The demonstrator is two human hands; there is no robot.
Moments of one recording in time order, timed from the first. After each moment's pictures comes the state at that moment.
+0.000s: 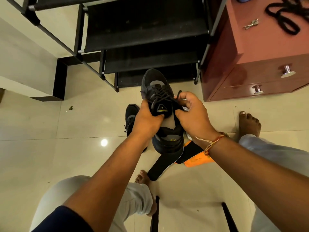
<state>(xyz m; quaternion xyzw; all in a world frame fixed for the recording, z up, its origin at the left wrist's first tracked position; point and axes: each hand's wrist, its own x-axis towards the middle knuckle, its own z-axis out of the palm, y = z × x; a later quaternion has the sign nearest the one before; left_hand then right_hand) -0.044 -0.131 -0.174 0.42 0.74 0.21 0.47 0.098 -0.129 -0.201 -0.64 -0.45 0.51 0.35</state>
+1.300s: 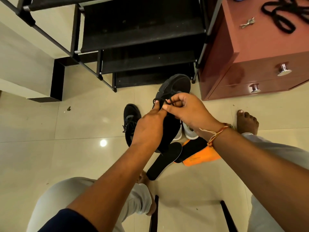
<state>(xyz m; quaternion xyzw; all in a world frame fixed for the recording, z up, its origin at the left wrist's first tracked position) -0.038 -0.149 -0.187 0.73 0.64 -0.02 0.22 0.107 -0.110 -0.193 -0.59 -0.48 0.58 0.29</state>
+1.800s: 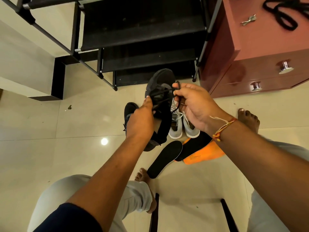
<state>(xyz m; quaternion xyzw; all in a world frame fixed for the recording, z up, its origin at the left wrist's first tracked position) -0.052 -0.135 -0.187 0.64 0.74 -0.02 0.20 0.109 -0.100 -0.173 -0.56 -0.22 0.69 0.40</state>
